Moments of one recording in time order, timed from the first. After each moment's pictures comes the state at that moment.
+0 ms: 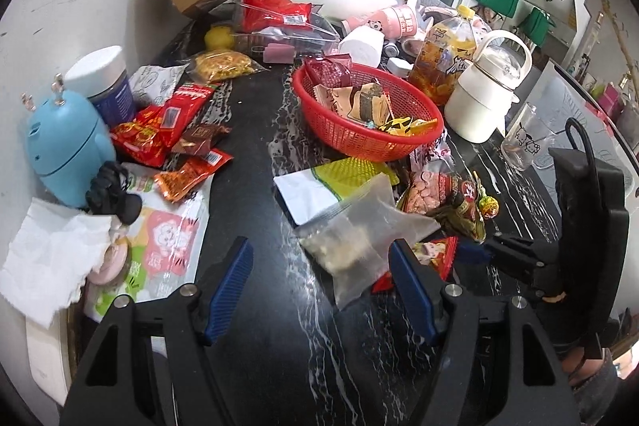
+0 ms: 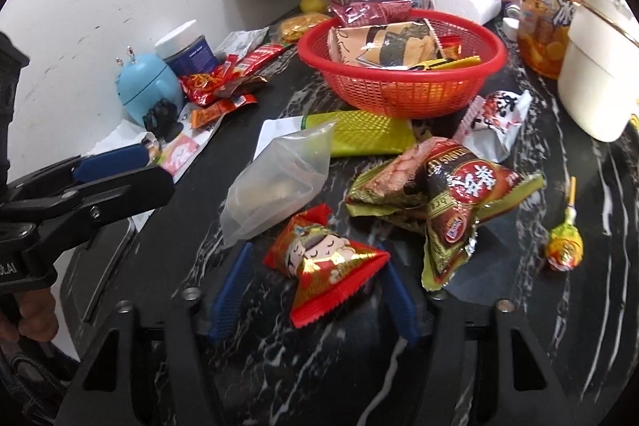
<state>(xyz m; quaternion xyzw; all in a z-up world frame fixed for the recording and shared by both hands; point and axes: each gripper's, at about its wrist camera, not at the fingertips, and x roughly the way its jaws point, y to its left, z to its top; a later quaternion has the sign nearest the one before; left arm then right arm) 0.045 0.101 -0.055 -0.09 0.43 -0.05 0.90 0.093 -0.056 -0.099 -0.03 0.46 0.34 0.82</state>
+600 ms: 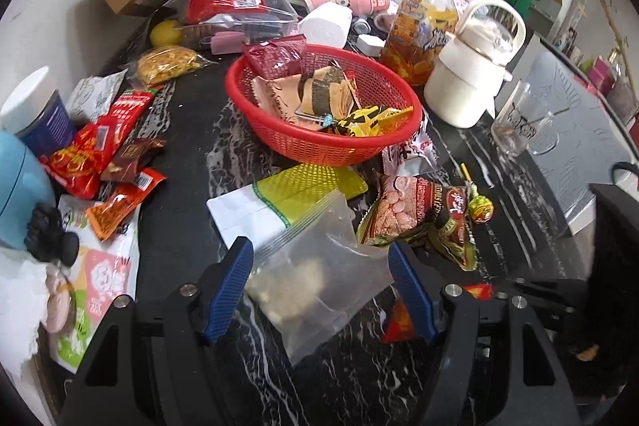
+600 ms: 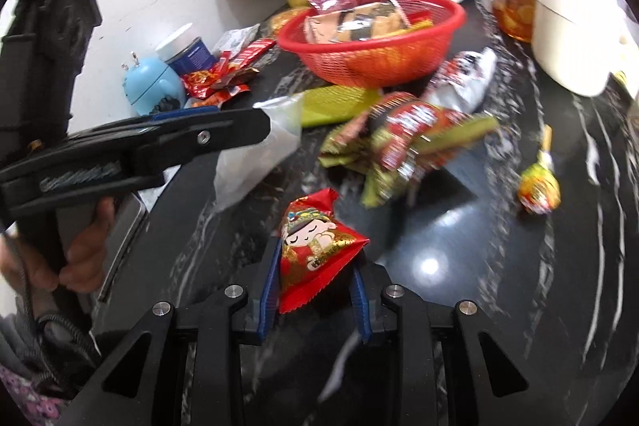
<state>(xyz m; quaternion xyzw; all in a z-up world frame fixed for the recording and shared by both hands) 0.091 0.058 -0.073 -0.05 0.45 -0.08 0.89 0.077 -0.101 -0.102 0.01 0.48 0.33 0.81</state>
